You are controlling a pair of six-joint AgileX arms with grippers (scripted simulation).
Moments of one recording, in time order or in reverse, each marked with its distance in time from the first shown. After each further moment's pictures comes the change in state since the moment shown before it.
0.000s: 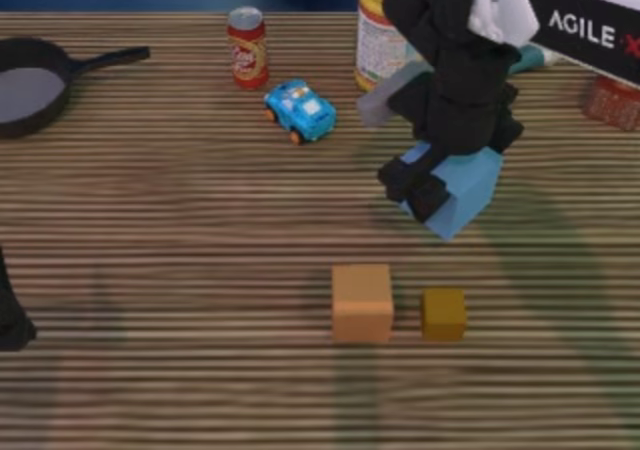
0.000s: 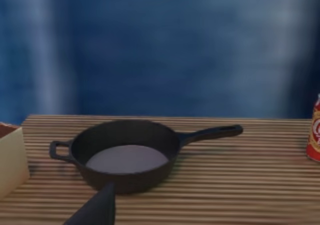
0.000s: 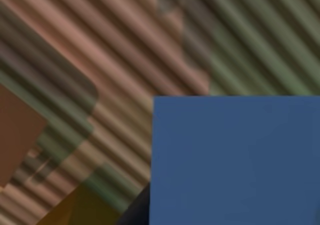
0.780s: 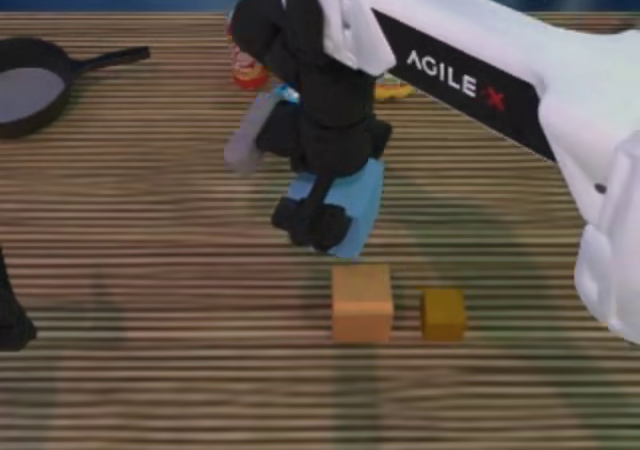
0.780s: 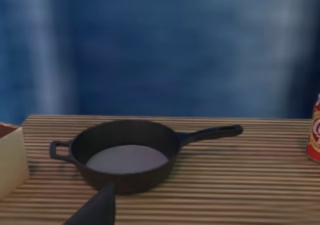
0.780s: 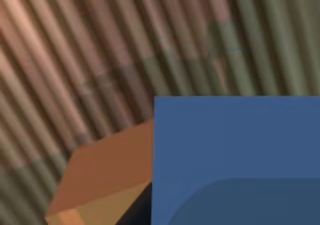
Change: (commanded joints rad) left arm 0.000 0.000 0.000 0.000 0.000 0.000; right arm 0.226 0.195 0.380 -0.197 0.002 -0.185
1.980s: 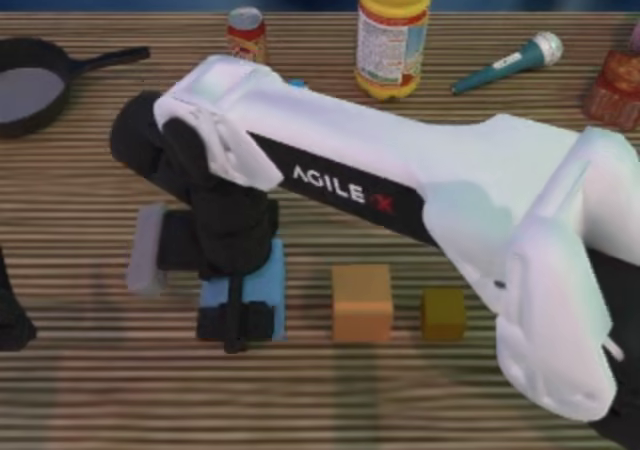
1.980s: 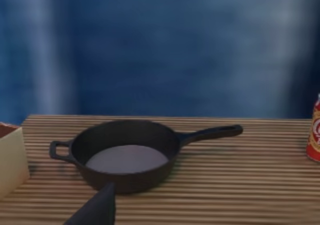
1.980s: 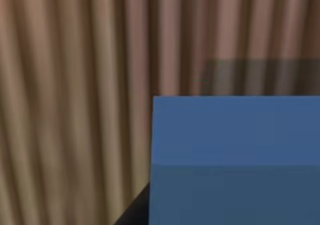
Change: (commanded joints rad) left arm 0.000 0.000 0.000 0.000 0.000 0.000; right arm 0.202 0.092 0.001 0.100 0.001 -0.164
